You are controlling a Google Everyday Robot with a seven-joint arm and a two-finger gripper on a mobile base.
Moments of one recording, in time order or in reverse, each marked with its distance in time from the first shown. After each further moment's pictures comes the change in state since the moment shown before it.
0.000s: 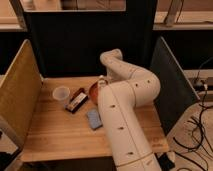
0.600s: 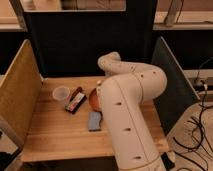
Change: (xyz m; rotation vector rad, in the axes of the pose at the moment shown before) arm 0.054 -0.031 0.002 0.069 0.053 0.050
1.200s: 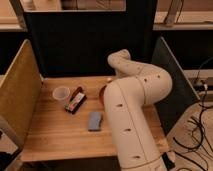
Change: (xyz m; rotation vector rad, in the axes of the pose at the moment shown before) arm -0.028 -0.050 0.002 0.026 -0.024 0.164
